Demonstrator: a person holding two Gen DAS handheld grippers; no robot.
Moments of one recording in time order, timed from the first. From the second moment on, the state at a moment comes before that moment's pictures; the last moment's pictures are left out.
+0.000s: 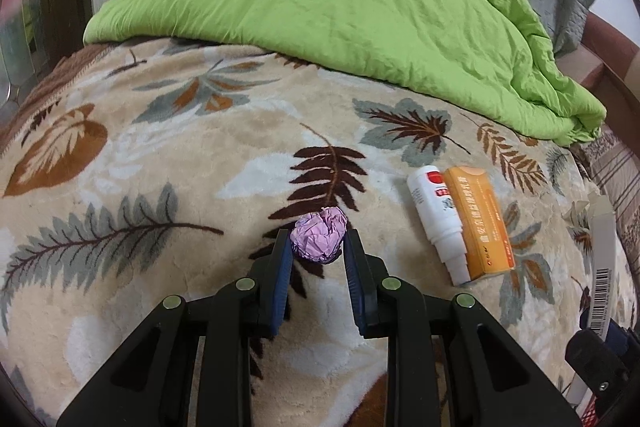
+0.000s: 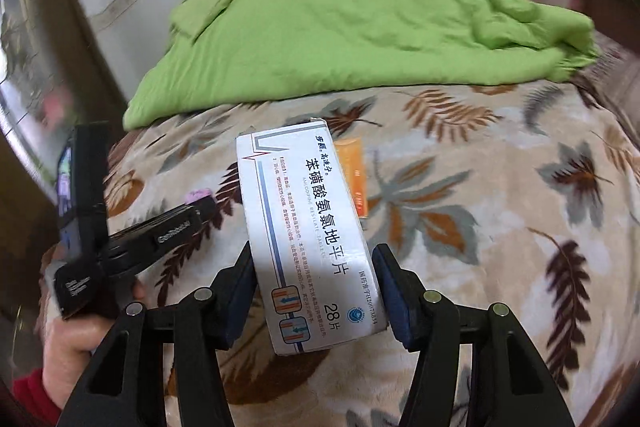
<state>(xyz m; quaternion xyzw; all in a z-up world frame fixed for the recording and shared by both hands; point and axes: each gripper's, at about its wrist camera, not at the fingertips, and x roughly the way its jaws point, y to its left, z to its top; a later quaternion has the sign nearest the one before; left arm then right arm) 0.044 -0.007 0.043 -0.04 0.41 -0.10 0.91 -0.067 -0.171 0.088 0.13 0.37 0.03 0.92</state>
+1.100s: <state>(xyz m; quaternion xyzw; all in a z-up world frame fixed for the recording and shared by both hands) 0.015 -0.031 0.063 0.01 0.36 -0.13 0.92 -0.049 -0.195 0.081 0.15 0.34 0.01 0.93</state>
